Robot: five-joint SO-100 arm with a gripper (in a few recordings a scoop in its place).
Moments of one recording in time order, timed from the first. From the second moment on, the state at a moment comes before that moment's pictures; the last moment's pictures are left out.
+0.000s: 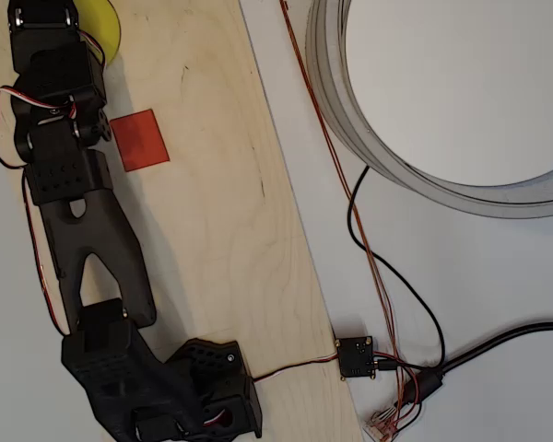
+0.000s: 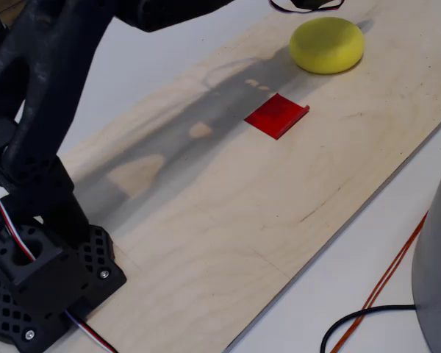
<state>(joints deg) 90.5 37.4 49.4 21.4 26.8</state>
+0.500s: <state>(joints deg) 89.3 36.3 53.7 22.9 39.5</state>
